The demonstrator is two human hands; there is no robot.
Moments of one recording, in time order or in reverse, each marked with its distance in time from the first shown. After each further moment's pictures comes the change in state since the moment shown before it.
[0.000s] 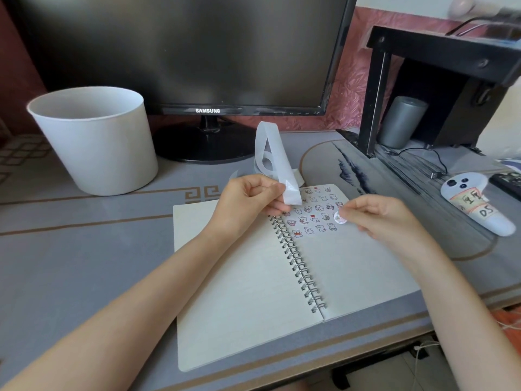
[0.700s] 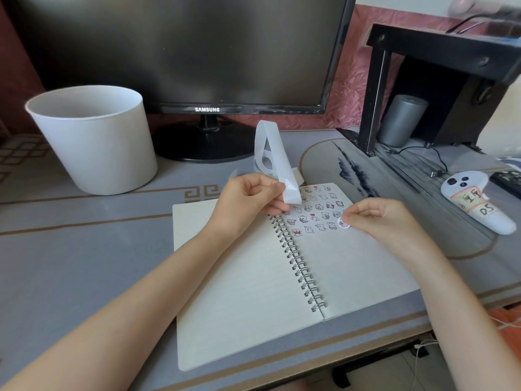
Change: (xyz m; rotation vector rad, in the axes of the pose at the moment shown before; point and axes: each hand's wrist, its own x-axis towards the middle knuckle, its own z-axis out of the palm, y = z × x) left_hand -0.001 0.002 0.001 -0.007 -0.012 0.008; right_hand 0.002 0.009 -0.001 -0.054 0.027 0.002
